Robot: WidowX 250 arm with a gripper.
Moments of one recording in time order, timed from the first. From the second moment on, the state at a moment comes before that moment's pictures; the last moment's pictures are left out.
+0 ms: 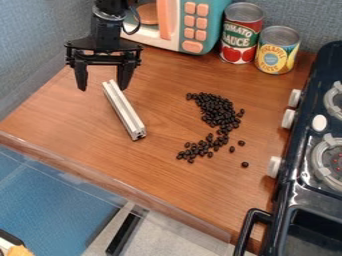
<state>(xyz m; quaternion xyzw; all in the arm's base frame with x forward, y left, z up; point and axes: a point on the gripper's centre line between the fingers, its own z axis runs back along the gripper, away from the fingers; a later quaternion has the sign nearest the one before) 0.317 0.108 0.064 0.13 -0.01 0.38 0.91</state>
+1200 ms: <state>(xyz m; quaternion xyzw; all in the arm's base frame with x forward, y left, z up) 0.302 0.102 0.042 0.04 -0.01 0.40 0.91</state>
